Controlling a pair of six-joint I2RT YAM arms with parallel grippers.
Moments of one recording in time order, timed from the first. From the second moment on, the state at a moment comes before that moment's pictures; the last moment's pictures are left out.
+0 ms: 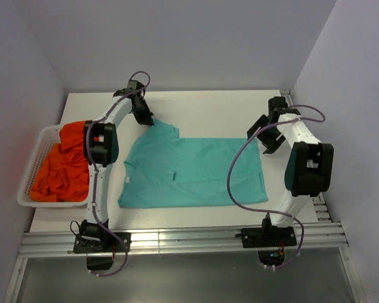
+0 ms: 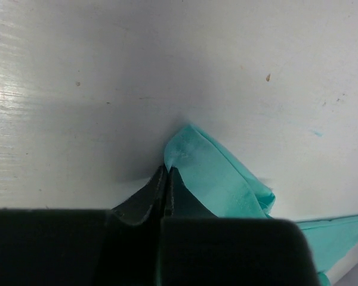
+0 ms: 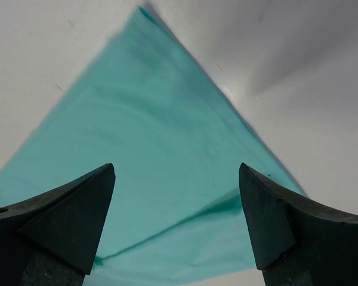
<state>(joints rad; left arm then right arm) -0.19 2.48 2.16 -0.79 0.20 -0.63 -0.09 1.70 1.27 -0.83 -0.01 0.71</state>
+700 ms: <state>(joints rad) -0.19 2.44 2.08 -0.76 0.20 -0.65 -0.09 2.14 1.64 -0.79 0.04 0.71</state>
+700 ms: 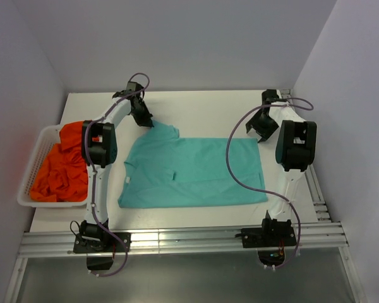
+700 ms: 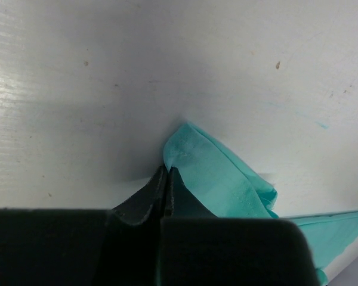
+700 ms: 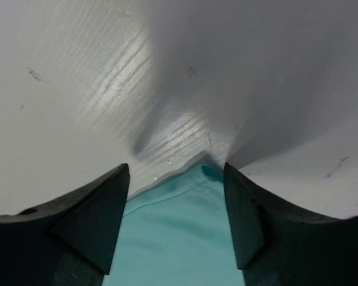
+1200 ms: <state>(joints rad) -0.19 2.43 2.07 -0.76 0.20 -0.65 -0.09 2.16 1.65 -0.80 0.04 0.72</state>
